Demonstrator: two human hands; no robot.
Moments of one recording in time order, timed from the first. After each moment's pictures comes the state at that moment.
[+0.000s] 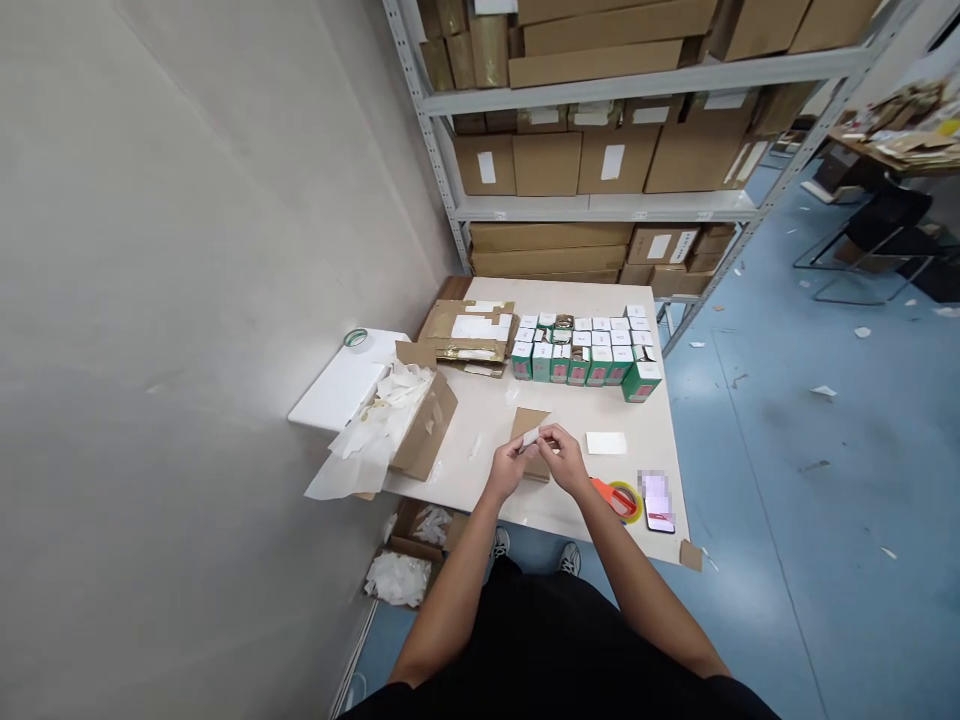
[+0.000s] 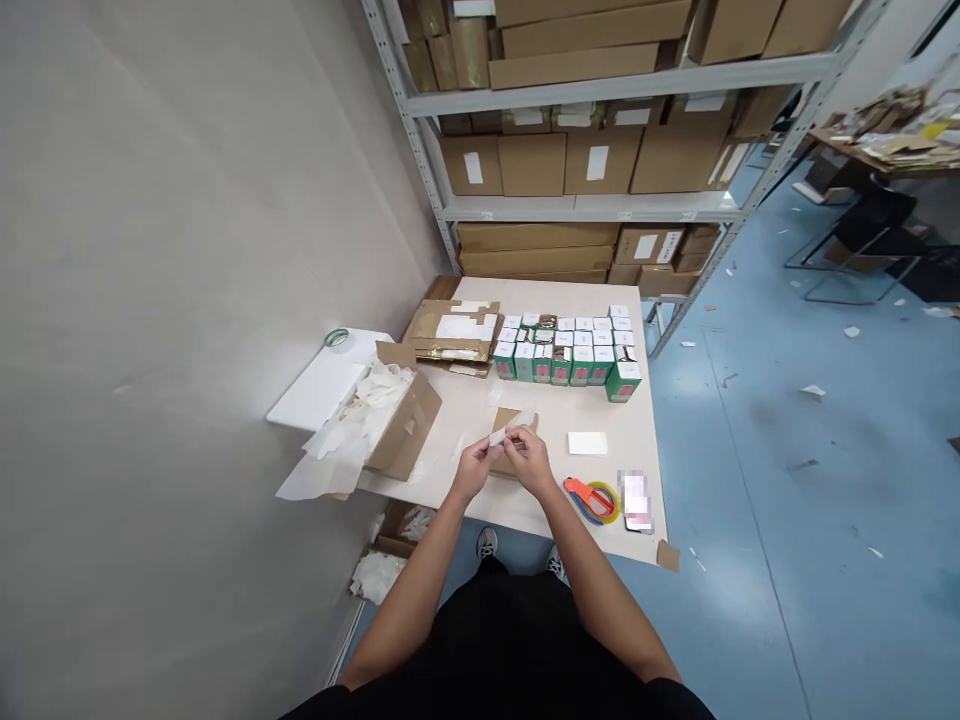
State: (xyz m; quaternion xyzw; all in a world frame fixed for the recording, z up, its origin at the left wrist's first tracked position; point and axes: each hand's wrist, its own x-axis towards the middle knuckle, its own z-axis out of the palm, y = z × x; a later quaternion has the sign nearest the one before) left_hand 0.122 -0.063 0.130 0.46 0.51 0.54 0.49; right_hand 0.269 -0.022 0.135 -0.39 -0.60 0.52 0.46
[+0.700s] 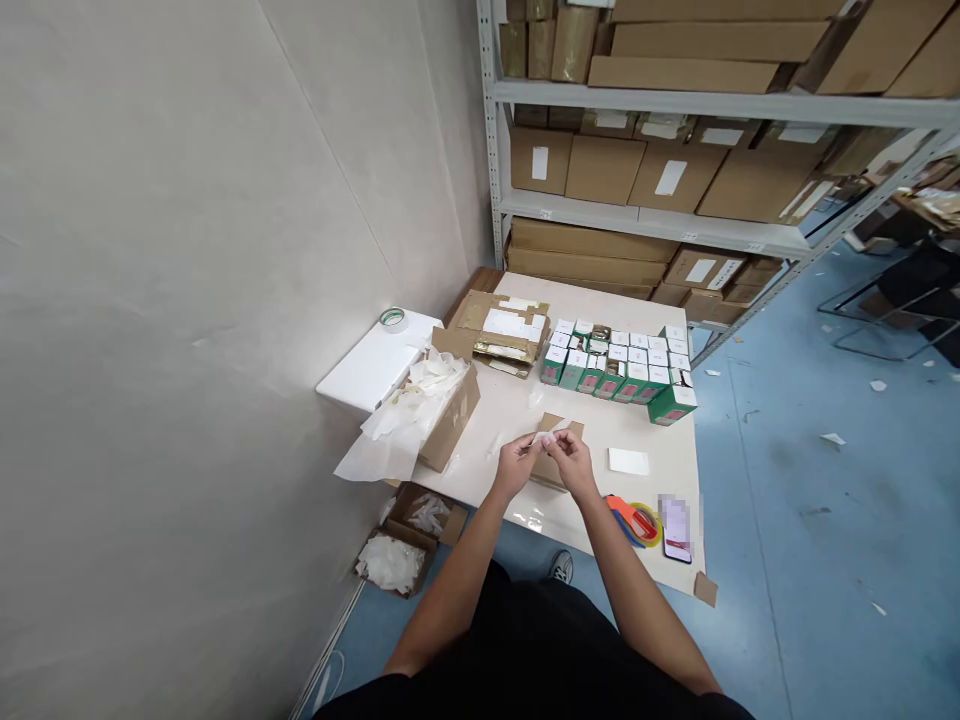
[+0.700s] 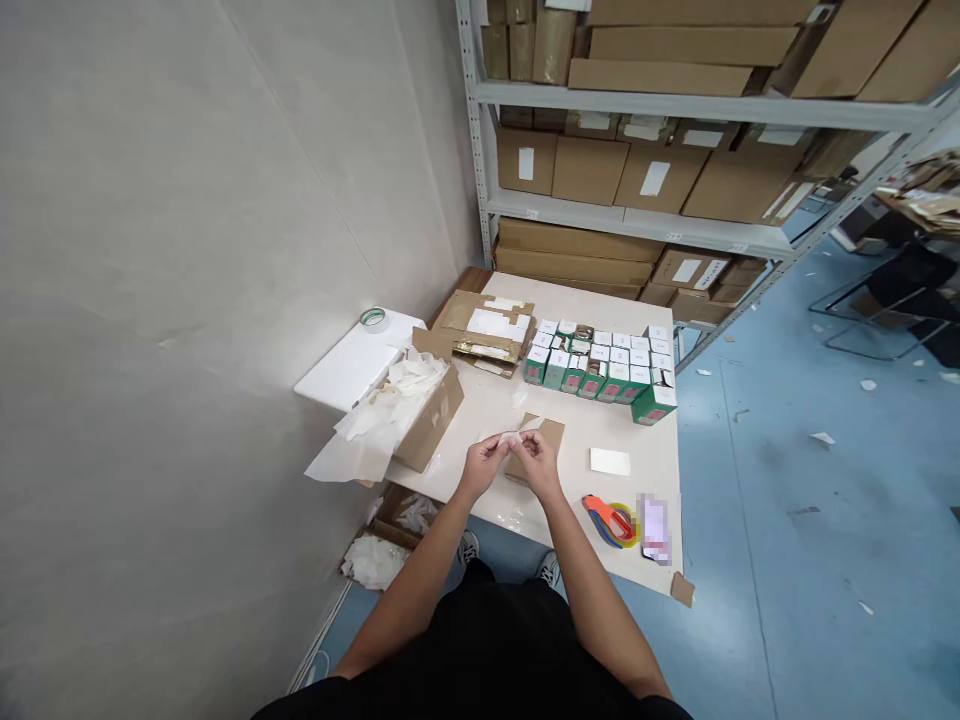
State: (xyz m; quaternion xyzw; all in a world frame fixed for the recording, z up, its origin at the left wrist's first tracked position) left_hand 0.056 -0.073 0.132 0.43 0.53 0.58 0.44; right_hand 0.191 -0.025 0.128 -0.40 -0.52 0.61 0.44
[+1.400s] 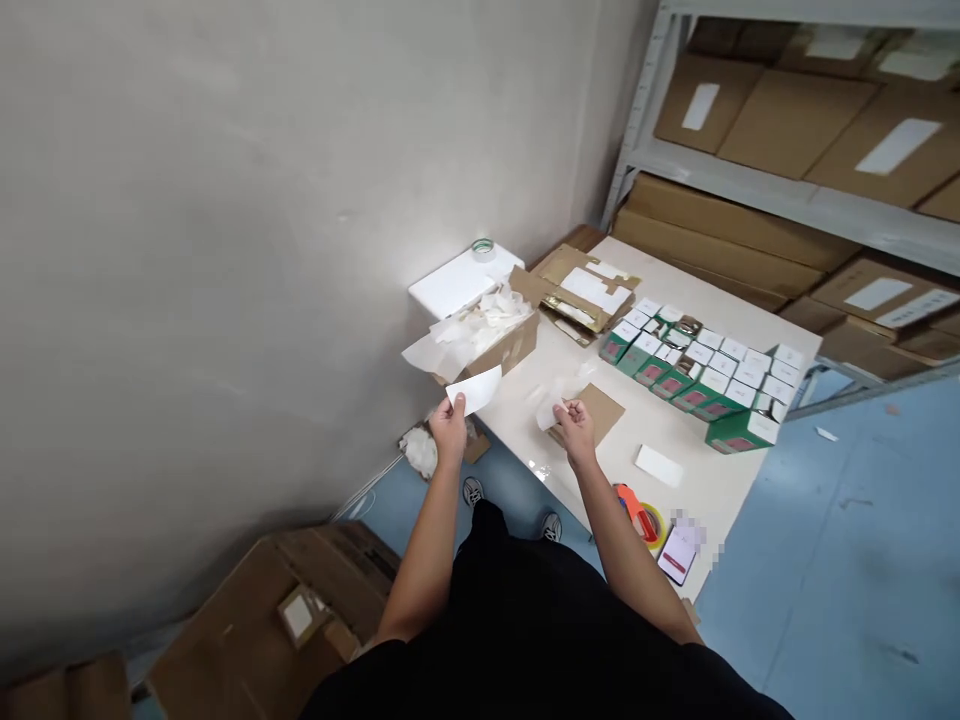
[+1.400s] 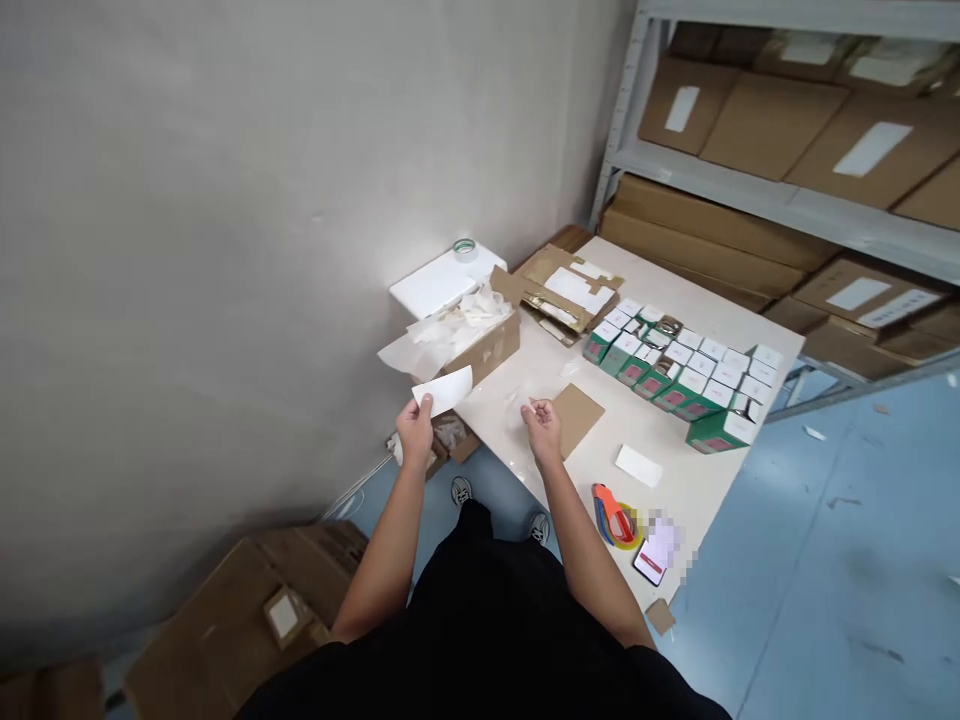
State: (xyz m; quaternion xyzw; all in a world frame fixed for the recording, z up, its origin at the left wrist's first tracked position) left_hand 0.017 -0.202 0.122 0.08 0.70 0.71 0.06; right_hand 0.193 -0.038 0.100 -0.35 -0.53 0.69 0.34
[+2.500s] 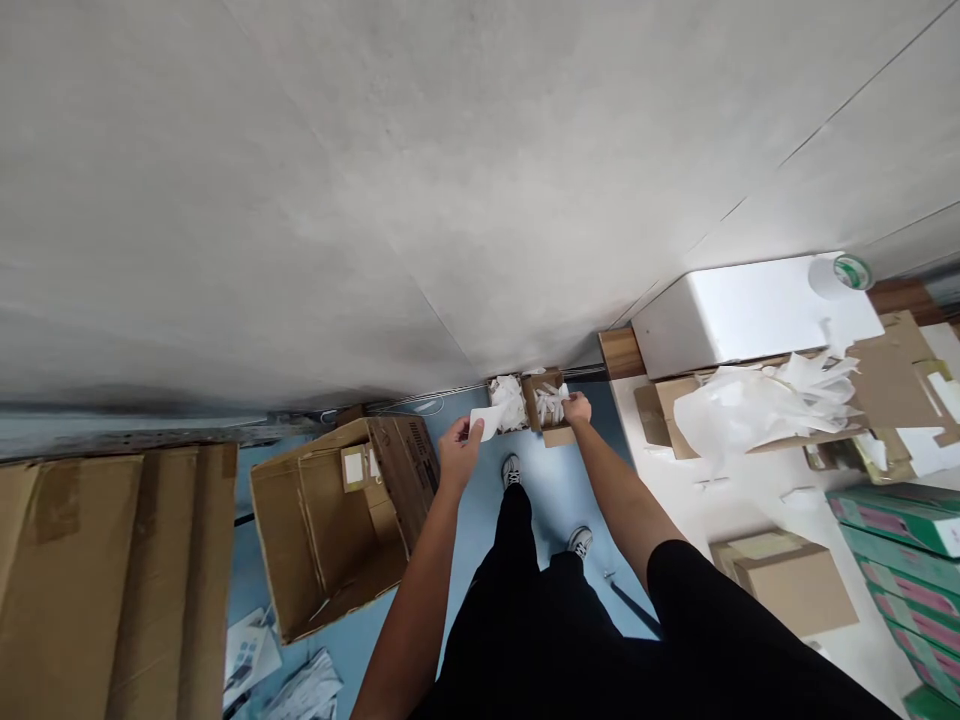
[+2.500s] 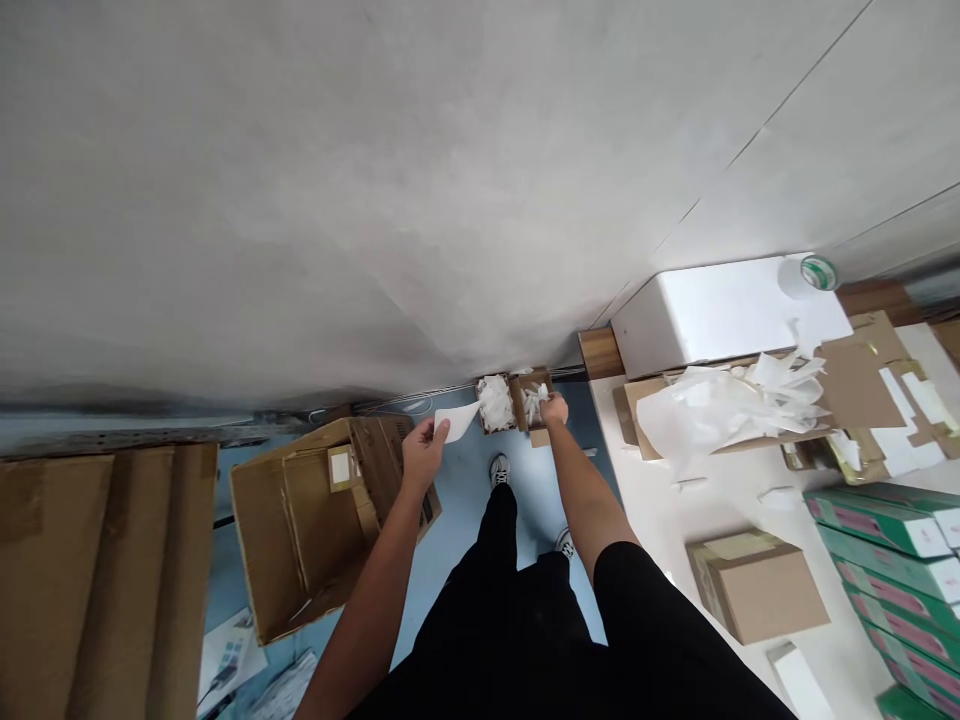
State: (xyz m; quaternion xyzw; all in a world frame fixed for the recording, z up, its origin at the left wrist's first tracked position) left_hand -0.208 -0.548 -0.002 -0.15 0.77 0.63 0.04; right_hand -0.252 -0.248 -0.168 -0.42 -0.80 0.42 -0.10
